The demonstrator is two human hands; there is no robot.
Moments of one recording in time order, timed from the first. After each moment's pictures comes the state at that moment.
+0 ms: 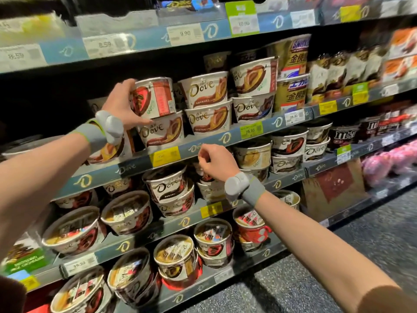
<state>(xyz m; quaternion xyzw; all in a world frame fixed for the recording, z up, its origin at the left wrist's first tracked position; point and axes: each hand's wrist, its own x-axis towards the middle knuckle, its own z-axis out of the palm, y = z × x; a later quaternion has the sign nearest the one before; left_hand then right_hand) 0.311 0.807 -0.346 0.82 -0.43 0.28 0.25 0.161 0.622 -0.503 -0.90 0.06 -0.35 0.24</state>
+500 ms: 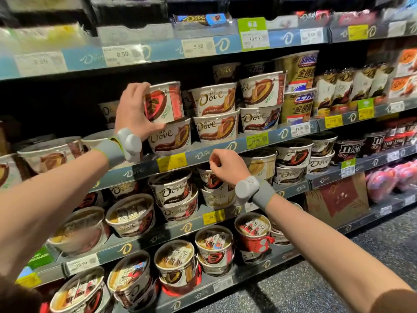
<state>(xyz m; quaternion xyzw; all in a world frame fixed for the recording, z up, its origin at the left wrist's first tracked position) 0.283 0.806 -0.360 0.75 -0.43 0.42 0.26 0.159 0.604 -0.494 -0.92 0.06 -0.33 0.20</state>
